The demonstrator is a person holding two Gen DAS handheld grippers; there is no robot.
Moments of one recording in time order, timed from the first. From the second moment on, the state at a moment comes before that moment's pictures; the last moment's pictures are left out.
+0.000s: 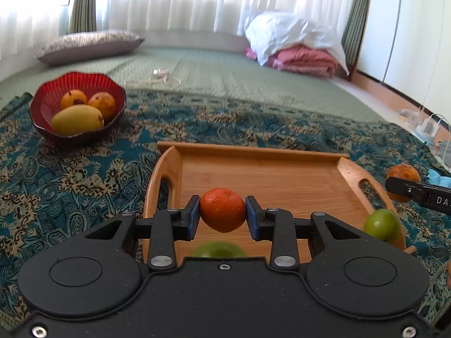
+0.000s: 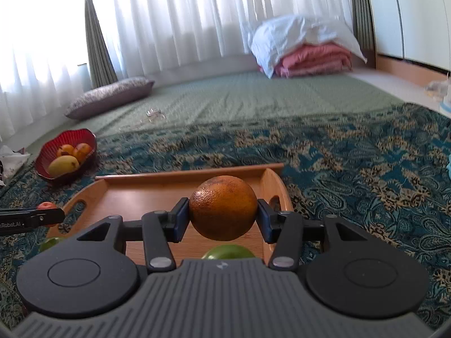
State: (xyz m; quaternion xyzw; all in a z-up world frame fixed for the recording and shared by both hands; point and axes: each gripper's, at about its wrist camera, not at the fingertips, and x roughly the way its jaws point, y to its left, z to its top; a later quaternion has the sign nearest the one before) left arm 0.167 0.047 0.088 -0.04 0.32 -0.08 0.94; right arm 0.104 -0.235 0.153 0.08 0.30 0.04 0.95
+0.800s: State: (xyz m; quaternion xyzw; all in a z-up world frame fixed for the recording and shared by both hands) left arm 0.240 0.049 0.053 -0.04 0.45 -0.07 0.89; right arm 0.178 -0.237 0.119 0.08 0.45 0.04 0.89
